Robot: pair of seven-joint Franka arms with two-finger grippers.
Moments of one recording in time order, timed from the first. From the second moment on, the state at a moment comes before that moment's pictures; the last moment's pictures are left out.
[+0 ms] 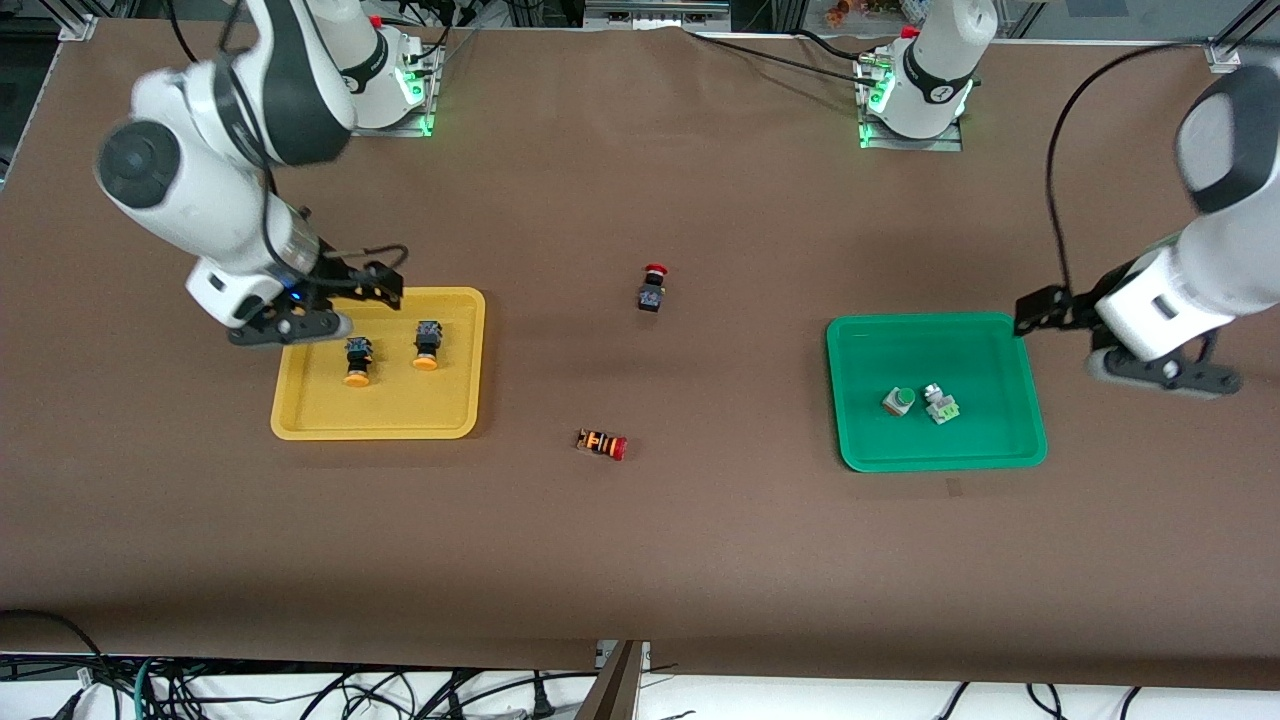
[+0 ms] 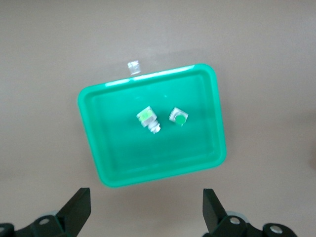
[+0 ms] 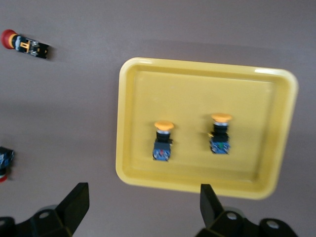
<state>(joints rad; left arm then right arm) -0.23 0.20 0.22 -1.52 -0.07 1.62 0.14 0.79 0.08 -0.55 -1.89 0.12 1.93 0.09</state>
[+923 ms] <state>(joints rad) 0.04 -0.01 -0.08 -1.69 0.04 1.60 0.07 0.22 0.02 -0.08 -1.70 0.03 1.63 0.02</state>
